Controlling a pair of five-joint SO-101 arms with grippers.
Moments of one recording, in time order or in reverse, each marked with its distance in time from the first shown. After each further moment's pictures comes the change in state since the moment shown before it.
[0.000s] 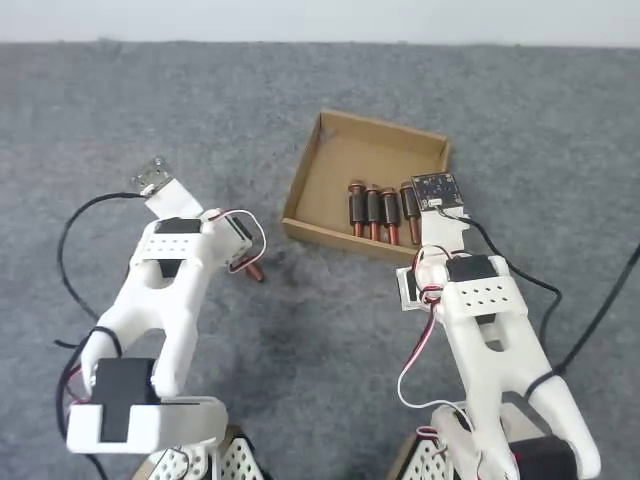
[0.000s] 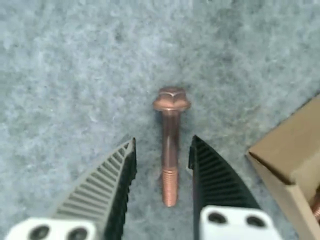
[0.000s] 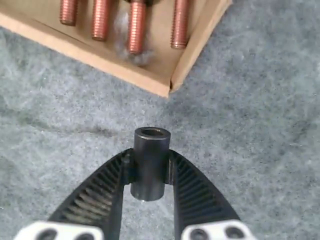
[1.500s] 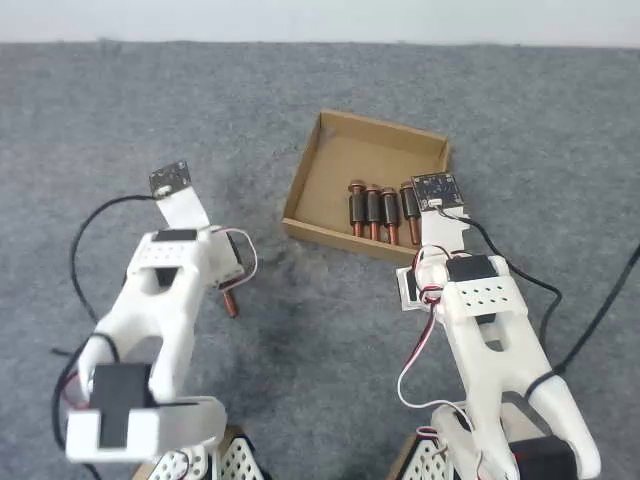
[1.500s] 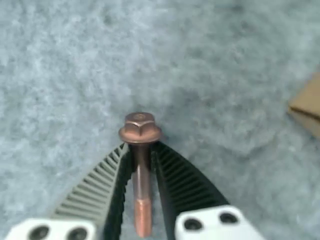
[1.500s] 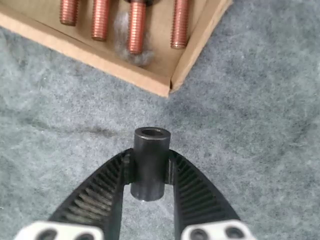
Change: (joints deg) left arm -1.0 -2.3 5.4 -0.2 -18.7; right arm 0.0 0.0 0.0 0.0 0.0
